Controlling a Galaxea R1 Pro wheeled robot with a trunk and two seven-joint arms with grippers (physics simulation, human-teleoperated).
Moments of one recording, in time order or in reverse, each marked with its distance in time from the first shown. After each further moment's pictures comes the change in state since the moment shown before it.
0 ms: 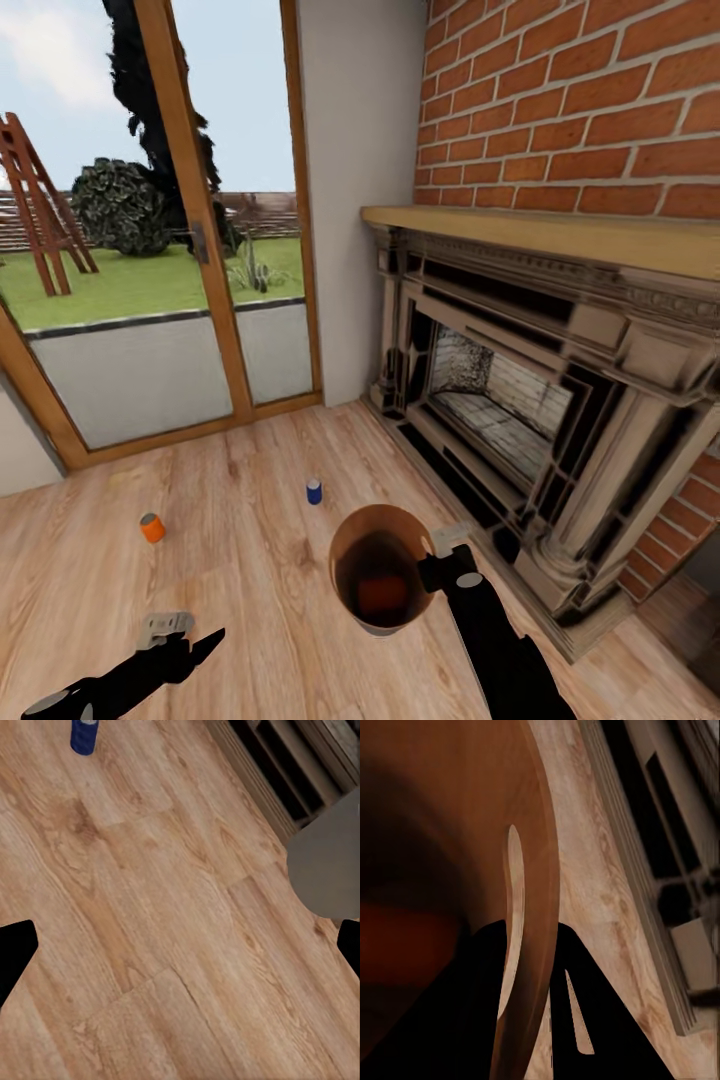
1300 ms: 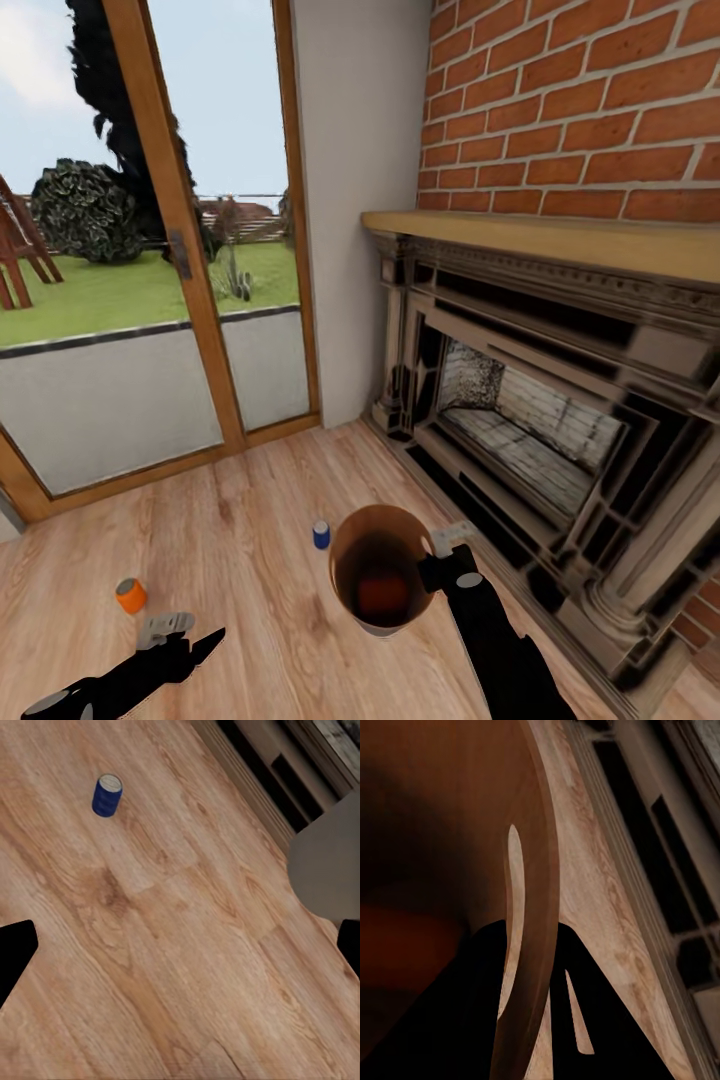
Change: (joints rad) left arm 0.000 0.000 -0.001 0.000 0.003 0.000 0.001; right arm 0.000 0.000 0.000 0.000 -0.001 -0.001 0.000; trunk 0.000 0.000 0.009
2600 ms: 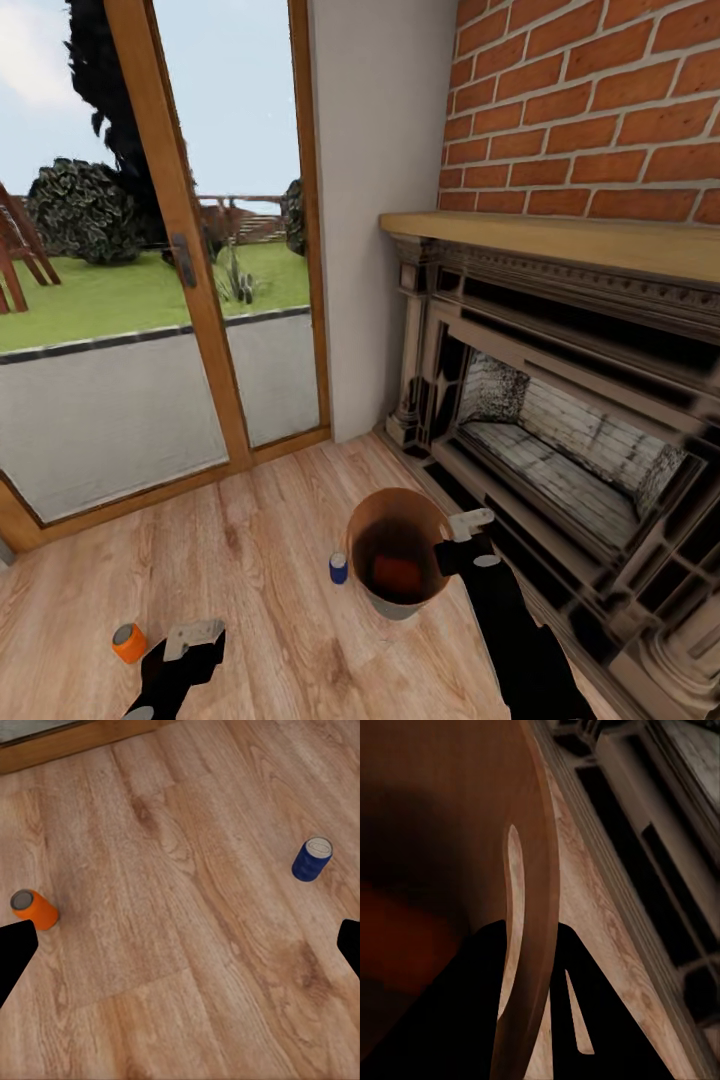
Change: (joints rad) left arm 0.000 -0.147 -0.151 0.099 -0.107 -0.269 0.744; right arm 0.000 -0.007 -0.055 -0.137 -0.011 0.132 0.006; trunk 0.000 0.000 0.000
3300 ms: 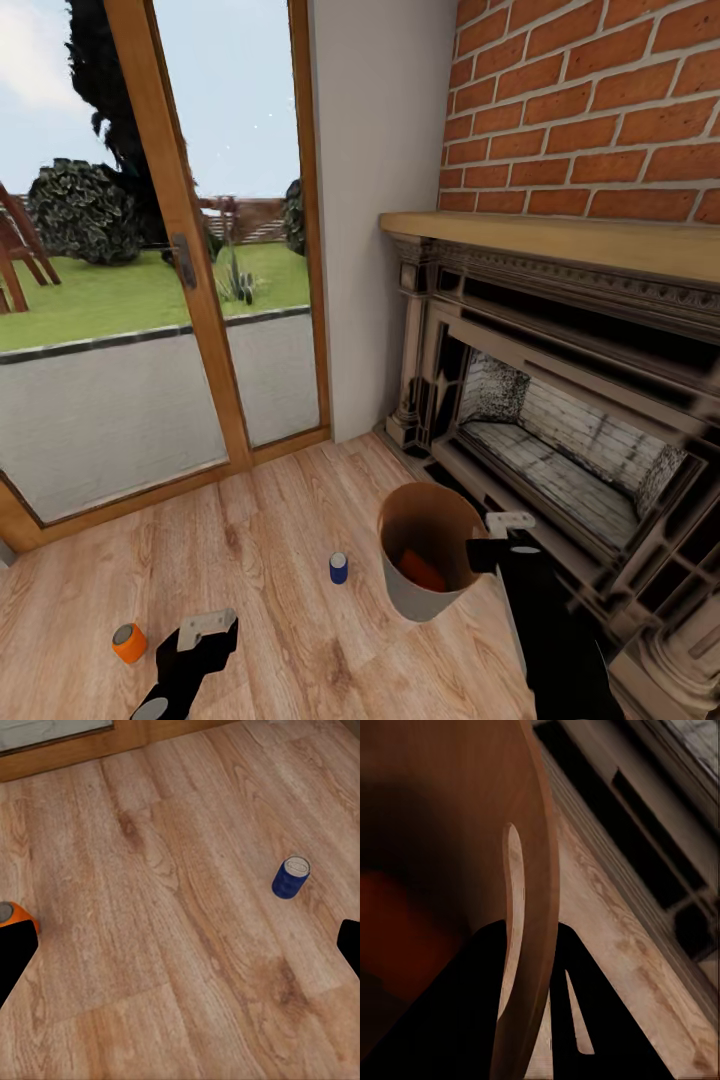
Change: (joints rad) left arm 0.000 -0.044 -0.003 -0.042 0.000 -0.002 0.003; right arm 0.001 -0.010 -0.151 -0.113 -0.040 0.165 0.018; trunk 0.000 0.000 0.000
